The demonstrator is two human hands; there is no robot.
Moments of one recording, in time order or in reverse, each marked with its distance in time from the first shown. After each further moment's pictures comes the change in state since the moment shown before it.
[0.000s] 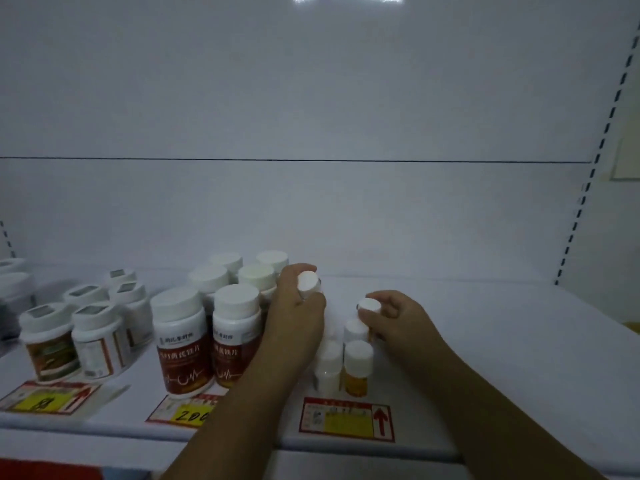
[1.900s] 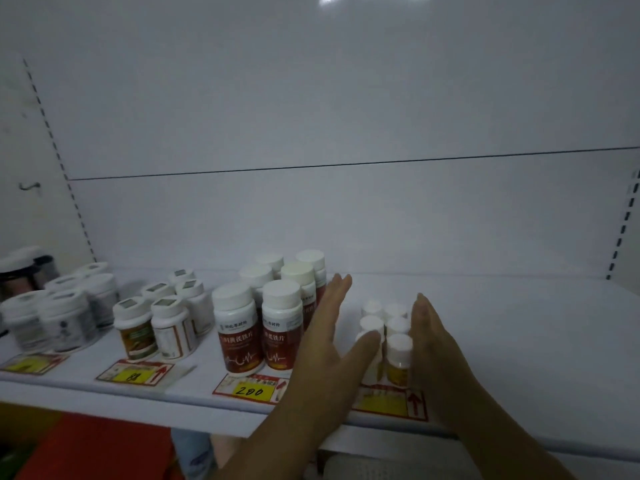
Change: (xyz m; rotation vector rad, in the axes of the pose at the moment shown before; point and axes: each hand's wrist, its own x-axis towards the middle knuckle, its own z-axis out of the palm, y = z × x) left_hand -0.079 0.036 -0.023 0.019 -0.181 0.151; right_hand -0.058 -0.015 0.023 -0.087 0.070 0.046
